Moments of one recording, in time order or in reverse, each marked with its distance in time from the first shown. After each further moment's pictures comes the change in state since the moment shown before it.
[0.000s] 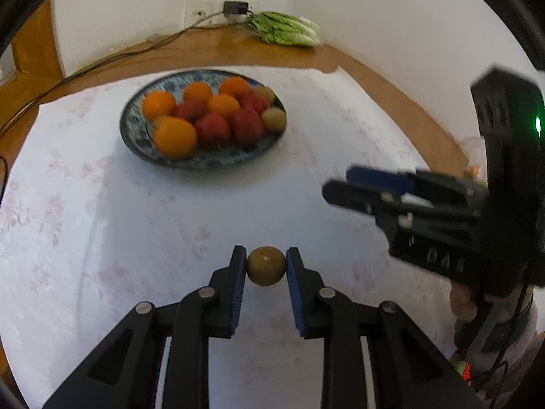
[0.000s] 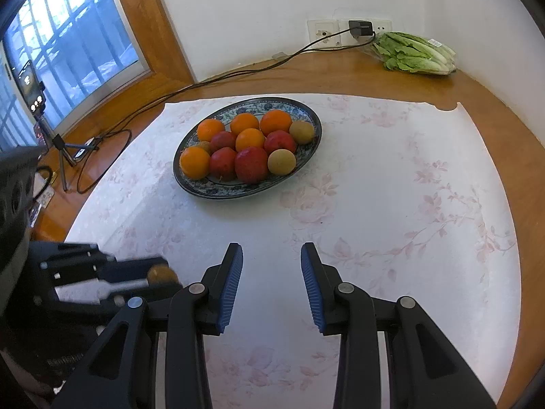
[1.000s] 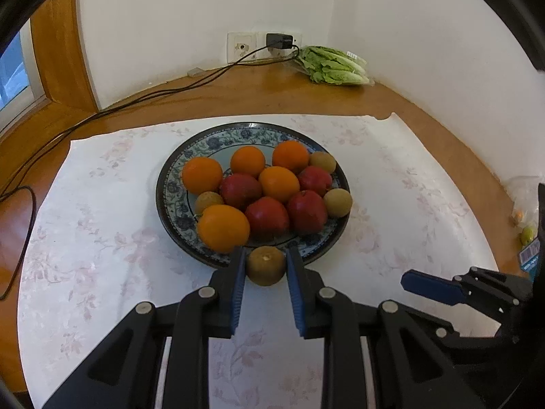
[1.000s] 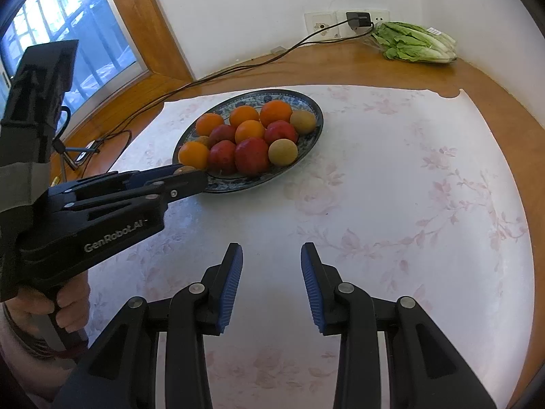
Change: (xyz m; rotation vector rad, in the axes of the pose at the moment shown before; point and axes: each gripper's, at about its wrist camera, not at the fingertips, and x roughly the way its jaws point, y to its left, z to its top) left arm 0.026 0.017 0.055 -0.044 -0.132 0.185; right arm 0.008 -0.001 -0.005 0.032 0.011 0.024
